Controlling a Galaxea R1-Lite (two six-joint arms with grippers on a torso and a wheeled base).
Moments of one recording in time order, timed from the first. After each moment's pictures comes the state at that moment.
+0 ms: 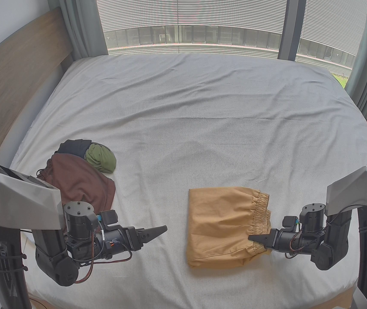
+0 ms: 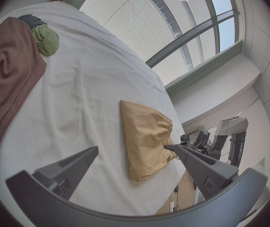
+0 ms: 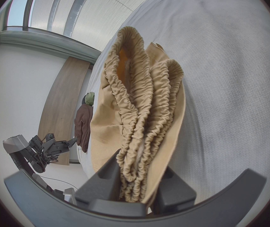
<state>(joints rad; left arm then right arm) -0.39 2.26 -0.32 -1.55 -0.44 -0.57 0.24 2.45 -0.35 -1.51 0.54 0.64</state>
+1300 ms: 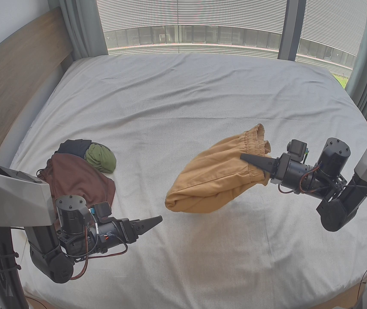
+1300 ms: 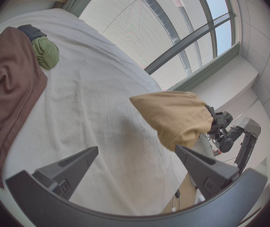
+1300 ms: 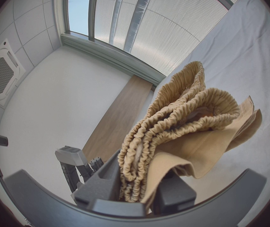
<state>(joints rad) -0.37 2.20 -0.32 -1.55 -0.42 -0.58 0.29 2.09 -0.69 -1.52 0.78 0.84</state>
